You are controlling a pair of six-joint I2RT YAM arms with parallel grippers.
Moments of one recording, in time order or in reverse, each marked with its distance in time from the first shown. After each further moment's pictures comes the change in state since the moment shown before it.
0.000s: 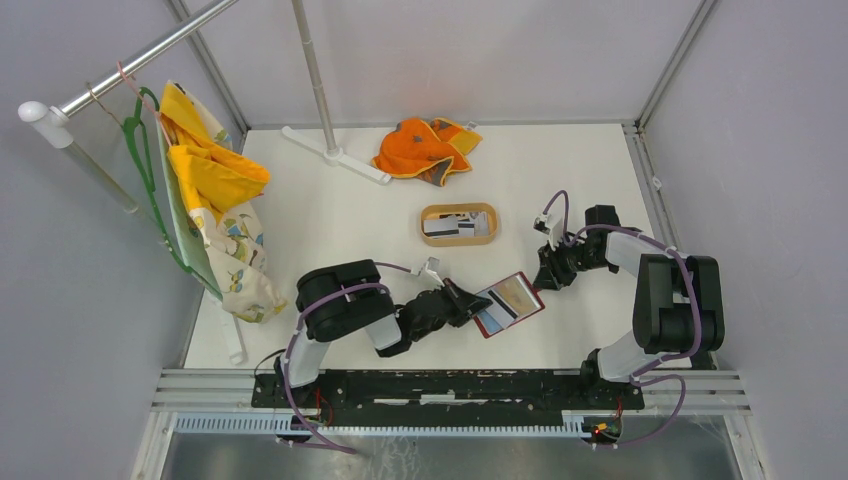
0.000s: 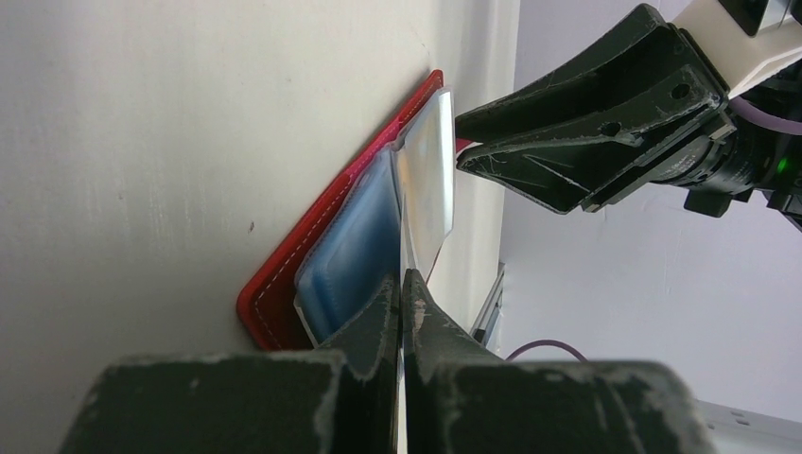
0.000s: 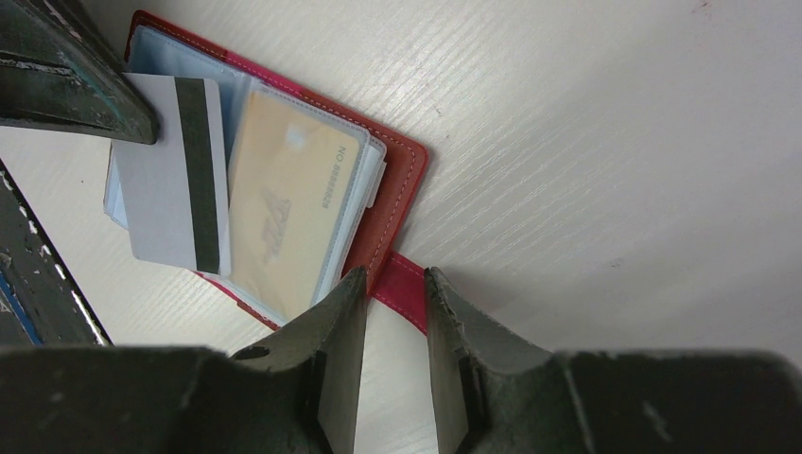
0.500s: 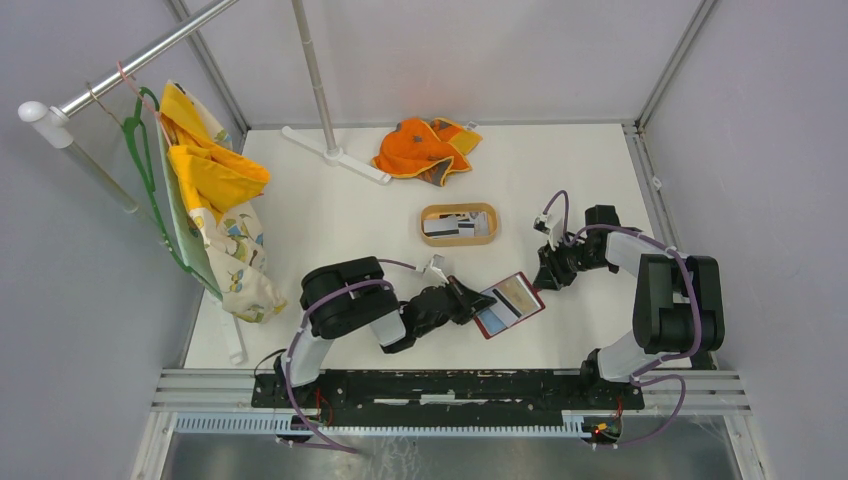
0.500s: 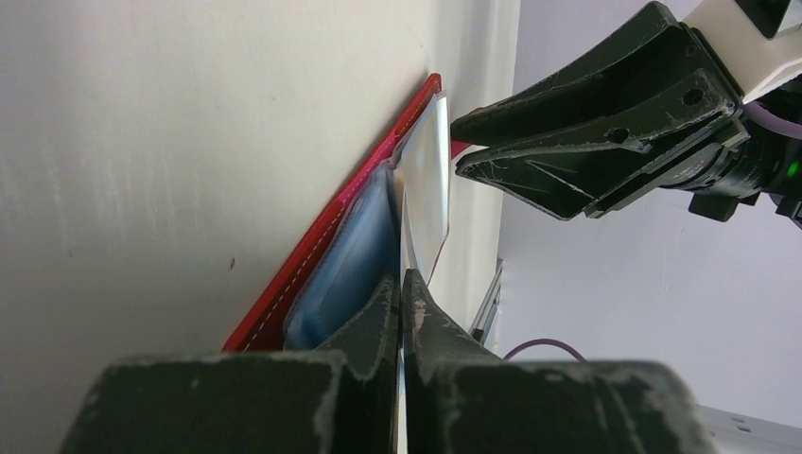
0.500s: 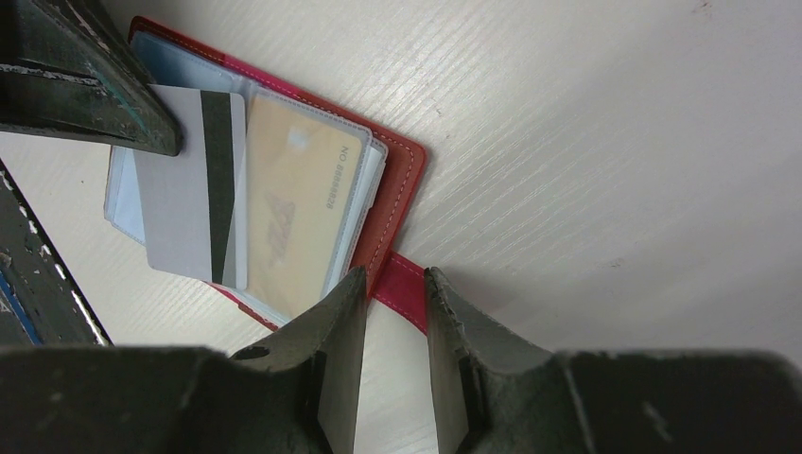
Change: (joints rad) left arm 0.016 0.030 0.045 -0.016 0.042 0.000; right arm 0.000 0.000 0.000 0.000 0.000 0.000
